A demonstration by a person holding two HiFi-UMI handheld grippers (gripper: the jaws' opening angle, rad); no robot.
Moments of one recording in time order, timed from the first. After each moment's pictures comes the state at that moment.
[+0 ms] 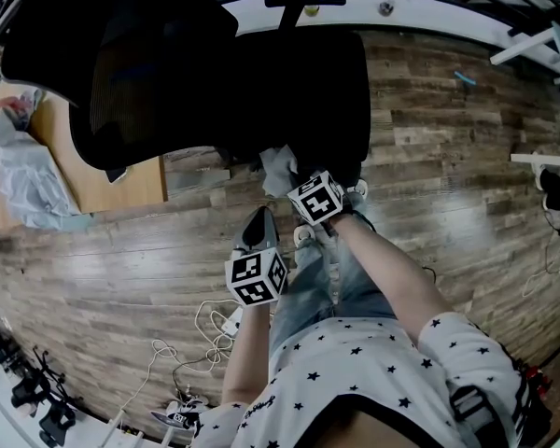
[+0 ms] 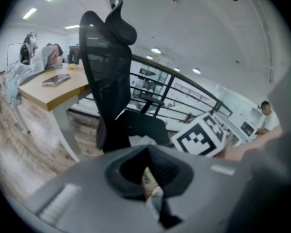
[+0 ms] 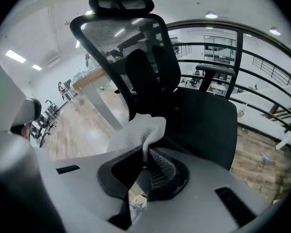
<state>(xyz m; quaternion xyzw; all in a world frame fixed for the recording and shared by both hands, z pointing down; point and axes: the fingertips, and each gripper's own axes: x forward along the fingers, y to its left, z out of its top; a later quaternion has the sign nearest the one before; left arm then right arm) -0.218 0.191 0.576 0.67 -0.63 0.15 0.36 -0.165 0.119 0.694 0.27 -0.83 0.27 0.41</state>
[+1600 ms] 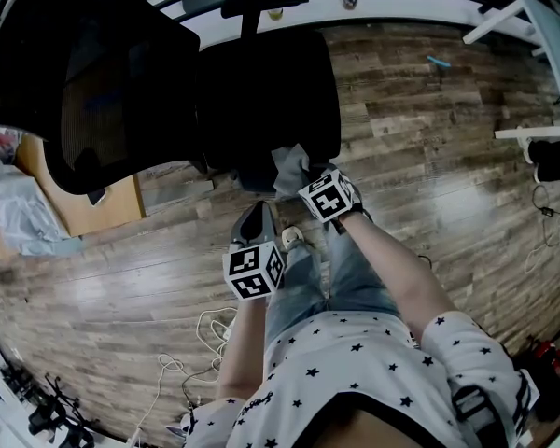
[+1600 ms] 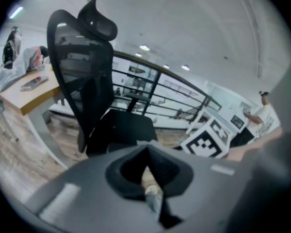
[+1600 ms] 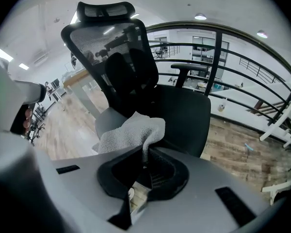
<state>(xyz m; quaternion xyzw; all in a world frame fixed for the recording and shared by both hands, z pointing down) -0.153 0.169 0.569 0.72 -0.58 0.17 0.35 -0.056 0.109 0.692 0.33 -0.80 0.26 0.43</state>
